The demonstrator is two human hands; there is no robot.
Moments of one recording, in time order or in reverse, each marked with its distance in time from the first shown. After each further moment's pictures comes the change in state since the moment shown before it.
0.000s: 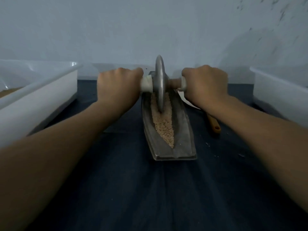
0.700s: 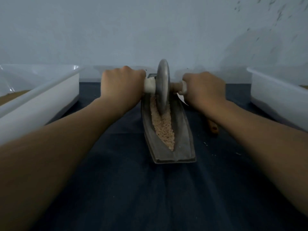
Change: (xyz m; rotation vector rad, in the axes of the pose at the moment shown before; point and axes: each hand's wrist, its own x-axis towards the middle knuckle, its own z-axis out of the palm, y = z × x) left_hand 0.005 0.006 -0.014 0.115 -0.042 0.038; right_hand -0.009 0.000 0.006 0.093 -0.060 0.073
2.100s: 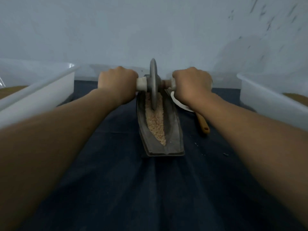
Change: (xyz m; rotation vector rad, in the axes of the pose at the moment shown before) left_hand 0.016 -0.005 0.007 -0.189 -0.208 -0.052; right_hand 0.021 -0.010 -0.014 -0.067 -0.028 -0.037
